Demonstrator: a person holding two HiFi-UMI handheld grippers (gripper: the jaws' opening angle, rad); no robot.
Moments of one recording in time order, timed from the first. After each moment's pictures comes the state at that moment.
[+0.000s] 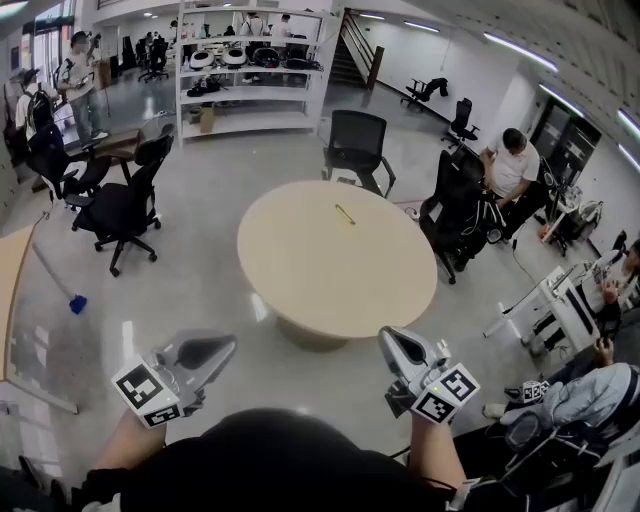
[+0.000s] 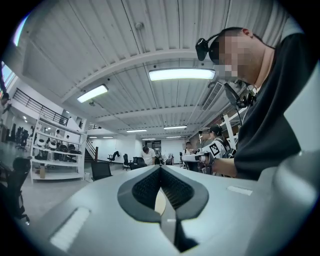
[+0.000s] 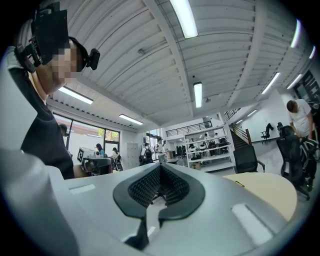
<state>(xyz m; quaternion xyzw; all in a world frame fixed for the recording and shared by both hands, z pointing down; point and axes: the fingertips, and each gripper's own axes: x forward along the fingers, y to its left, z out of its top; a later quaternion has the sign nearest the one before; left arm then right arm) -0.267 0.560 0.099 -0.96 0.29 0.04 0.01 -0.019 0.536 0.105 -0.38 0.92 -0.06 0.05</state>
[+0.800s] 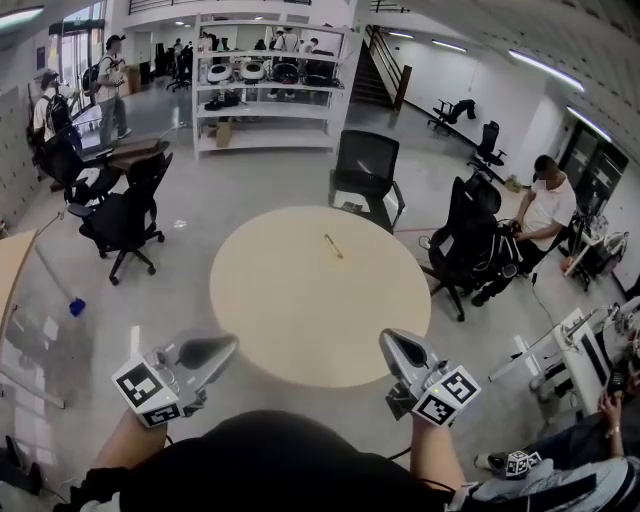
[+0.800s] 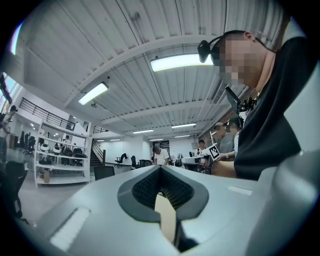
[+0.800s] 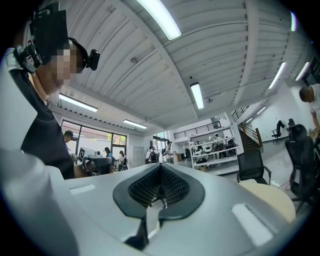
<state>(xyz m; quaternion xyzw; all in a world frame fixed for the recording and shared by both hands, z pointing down) -0.095 0.431 0.082 -0.94 0.34 0.04 0.02 0.148 0.378 0.098 -0.32 0.94 -0.05 0.07</state>
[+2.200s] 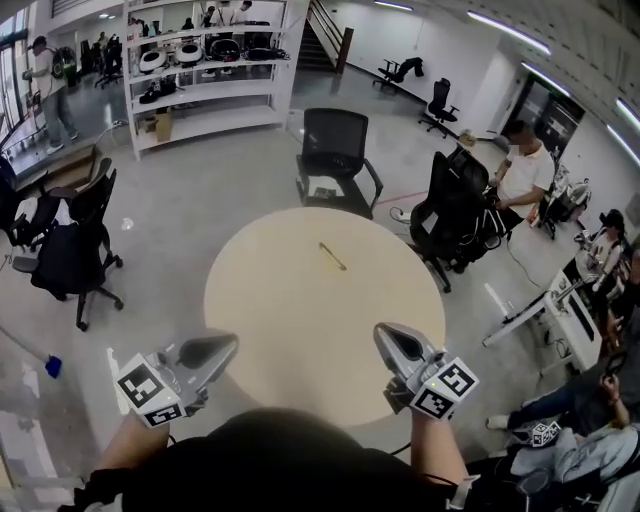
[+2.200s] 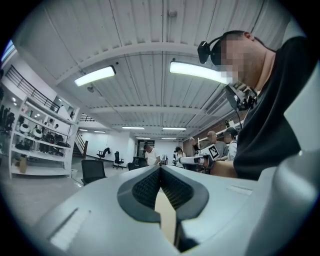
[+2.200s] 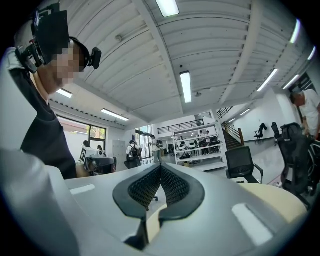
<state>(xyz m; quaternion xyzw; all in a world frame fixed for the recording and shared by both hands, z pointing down) -0.239 0.168 0.114 -0.97 0.22 0.05 -0.02 -0.003 0.174 0.118 -0.42 0.90 -0.07 0.04</state>
